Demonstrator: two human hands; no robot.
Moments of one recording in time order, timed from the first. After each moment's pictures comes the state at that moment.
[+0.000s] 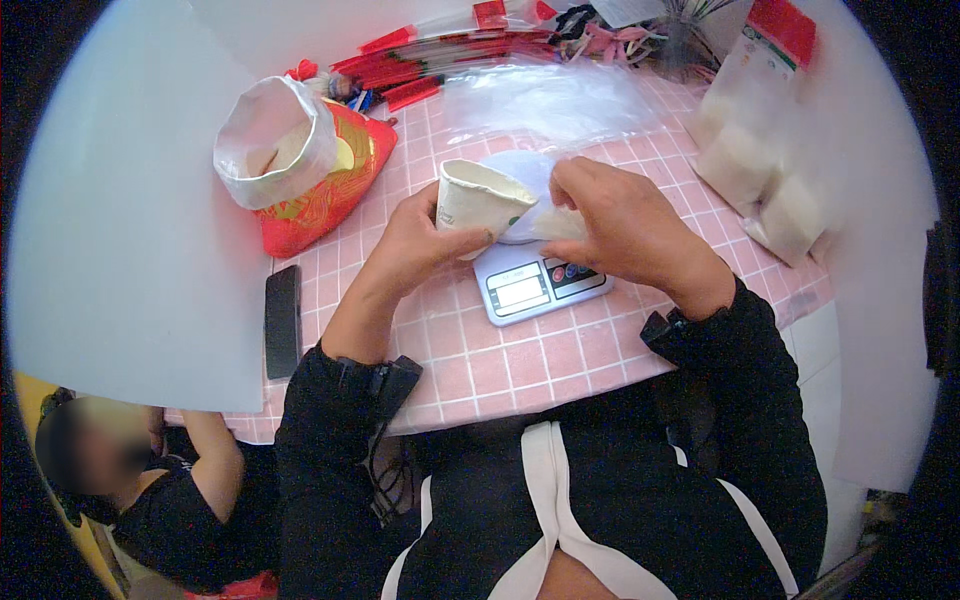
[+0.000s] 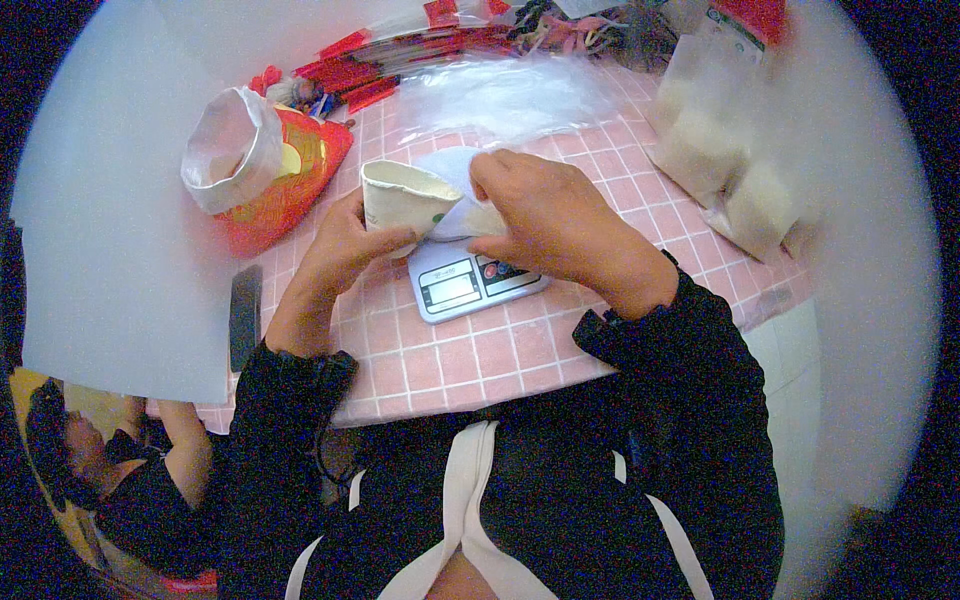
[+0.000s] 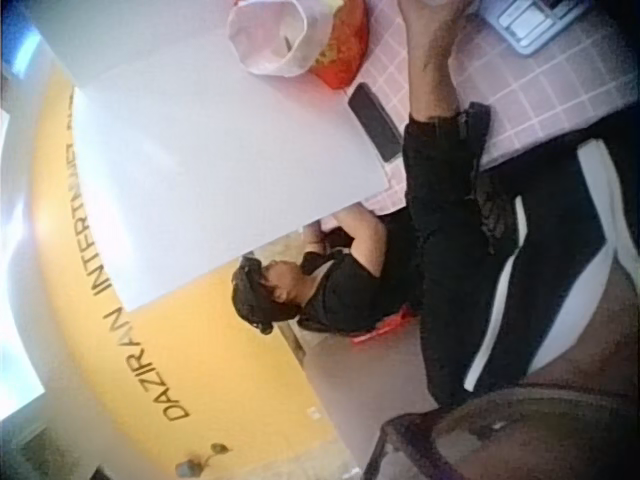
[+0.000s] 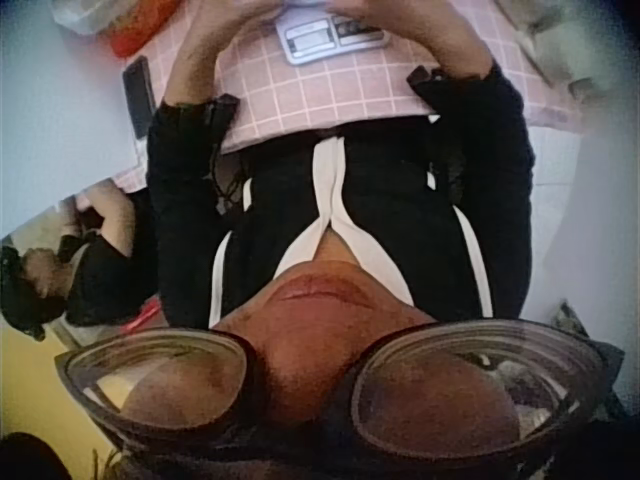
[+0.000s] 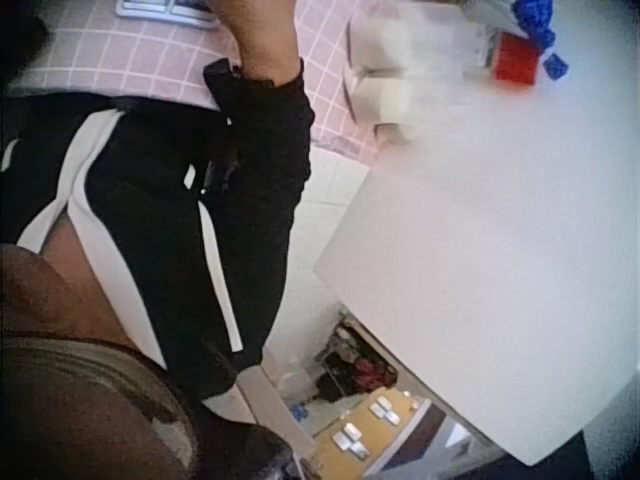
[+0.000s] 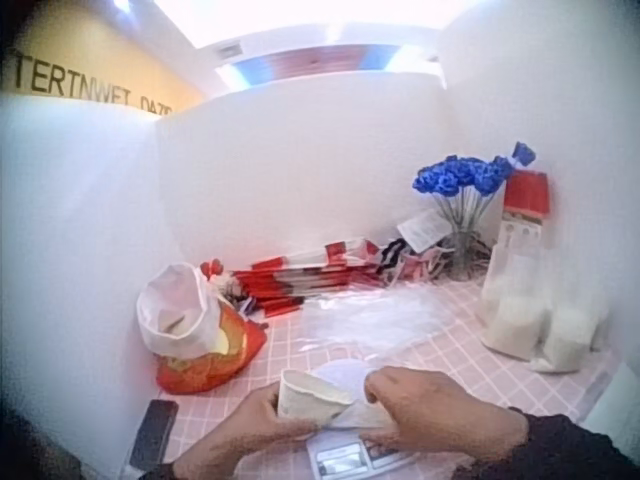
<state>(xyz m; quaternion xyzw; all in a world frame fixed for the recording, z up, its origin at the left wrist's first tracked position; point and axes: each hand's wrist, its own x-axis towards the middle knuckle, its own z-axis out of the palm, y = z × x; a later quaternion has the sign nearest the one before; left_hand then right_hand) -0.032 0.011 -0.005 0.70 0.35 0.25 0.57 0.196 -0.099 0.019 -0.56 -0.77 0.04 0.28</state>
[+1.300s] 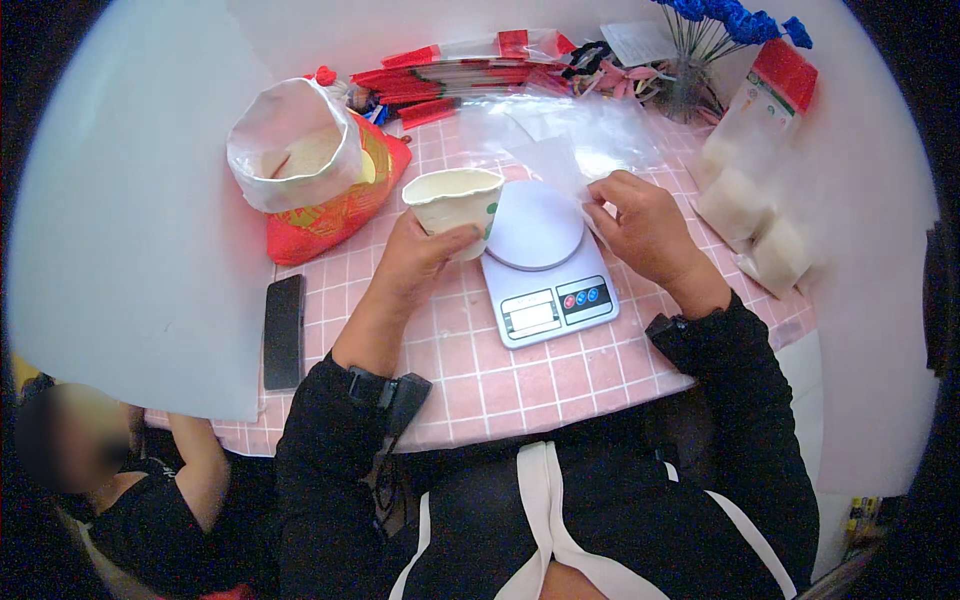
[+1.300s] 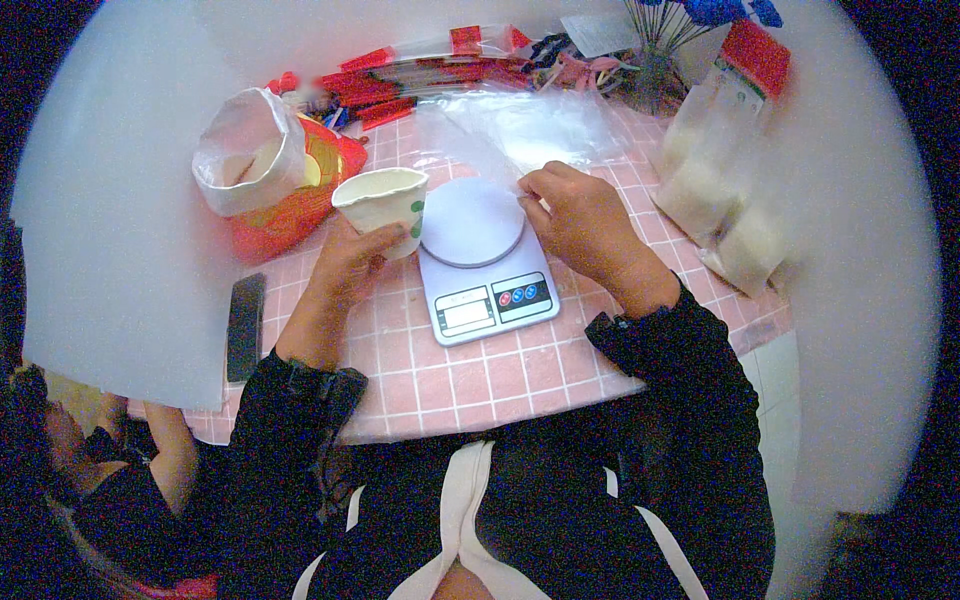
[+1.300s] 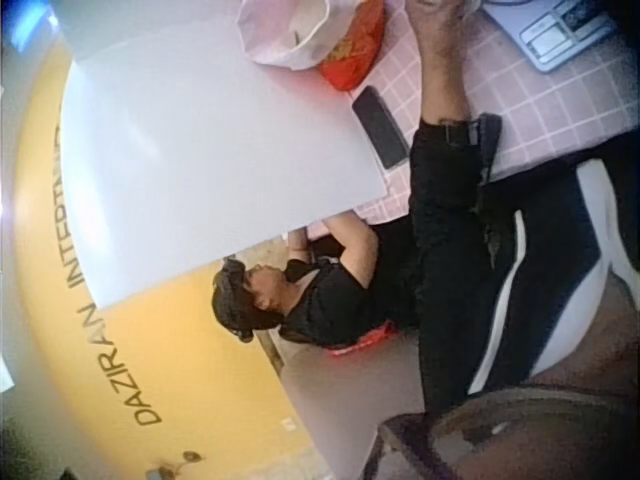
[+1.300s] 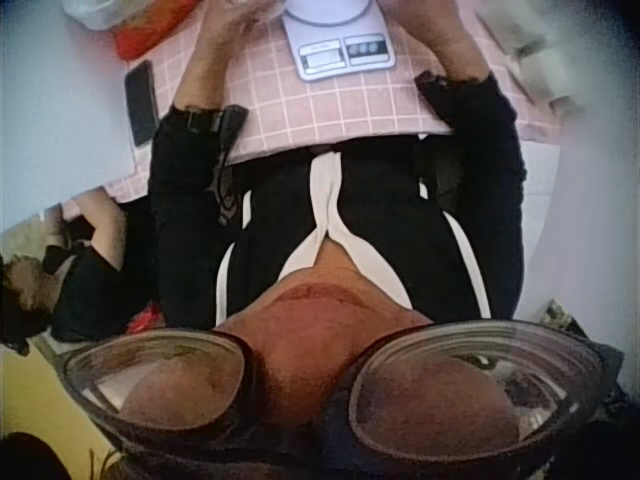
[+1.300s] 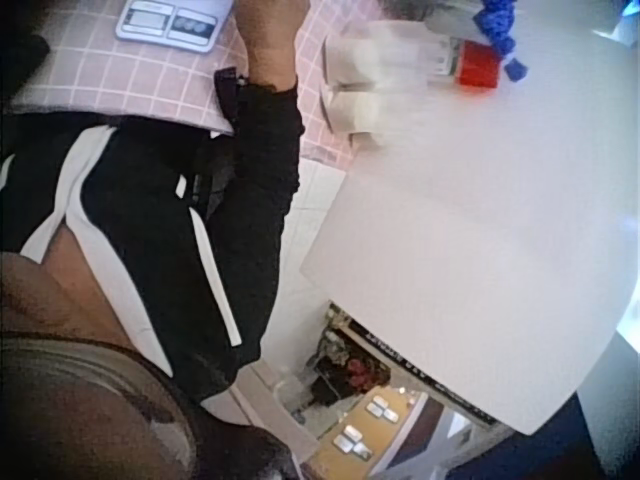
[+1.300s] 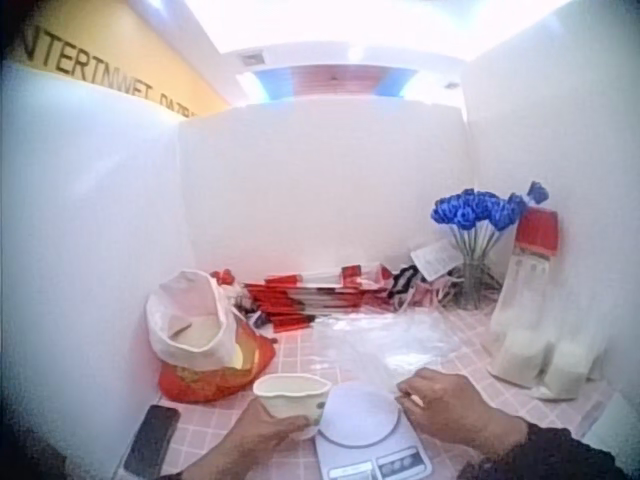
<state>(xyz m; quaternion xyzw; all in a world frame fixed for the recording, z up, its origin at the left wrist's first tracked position) -0.042 0.031 -0.029 0.53 0.24 0.38 0.72 0.219 -0.074 0.003 -0.62 -0.71 -0.04 0.32</state>
